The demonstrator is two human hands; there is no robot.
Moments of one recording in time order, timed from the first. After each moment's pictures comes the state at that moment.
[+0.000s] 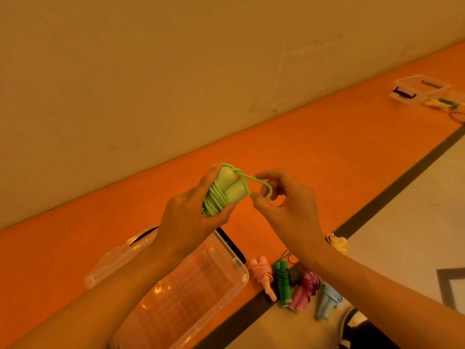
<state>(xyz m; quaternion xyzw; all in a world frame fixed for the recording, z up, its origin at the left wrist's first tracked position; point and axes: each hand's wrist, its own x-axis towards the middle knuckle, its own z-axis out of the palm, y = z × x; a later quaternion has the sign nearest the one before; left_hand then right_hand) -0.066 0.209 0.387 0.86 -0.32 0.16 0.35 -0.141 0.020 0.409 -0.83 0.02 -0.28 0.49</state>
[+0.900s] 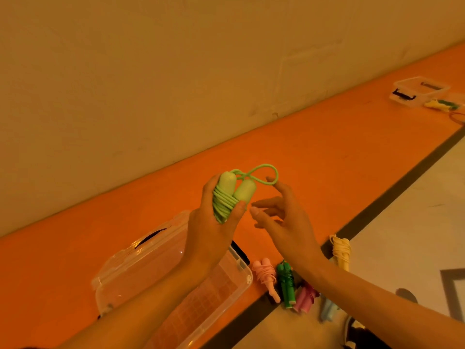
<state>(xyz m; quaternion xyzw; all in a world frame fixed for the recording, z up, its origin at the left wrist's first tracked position) -0.095 0.183 0.375 0.80 -0.19 0.05 0.57 -0.158 0.027 0.386 -0.80 0.04 -0.15 0.58</state>
